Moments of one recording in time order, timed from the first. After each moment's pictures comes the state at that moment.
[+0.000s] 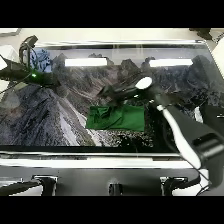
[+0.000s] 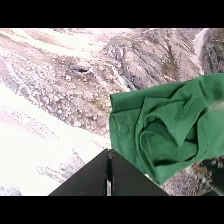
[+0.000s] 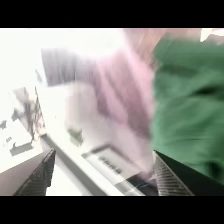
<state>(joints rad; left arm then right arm) -0.09 -1.38 1.67 1.22 -1.37 -1.48 0.30 -1.69 1.50 -0.56 1.07 1.67</state>
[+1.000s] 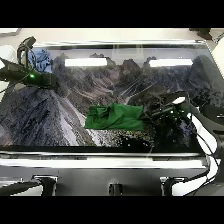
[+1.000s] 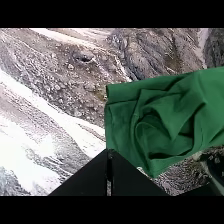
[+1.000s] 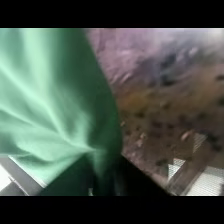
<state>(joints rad) -0.09 -1.37 1.67 1.22 -1.40 -1.52 -0.09 -1.74 1.11 -0.67 1.24 1.28</state>
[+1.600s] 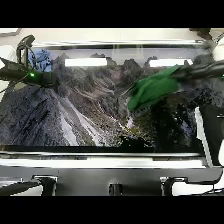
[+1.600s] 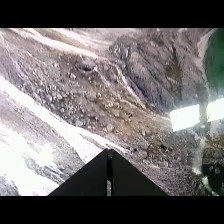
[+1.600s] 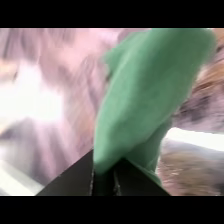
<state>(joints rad) -0.09 -1.37 1.67 1.22 -1.36 -1.52 -0.35 -1.58 1.85 -0.77 1.53 1.51</state>
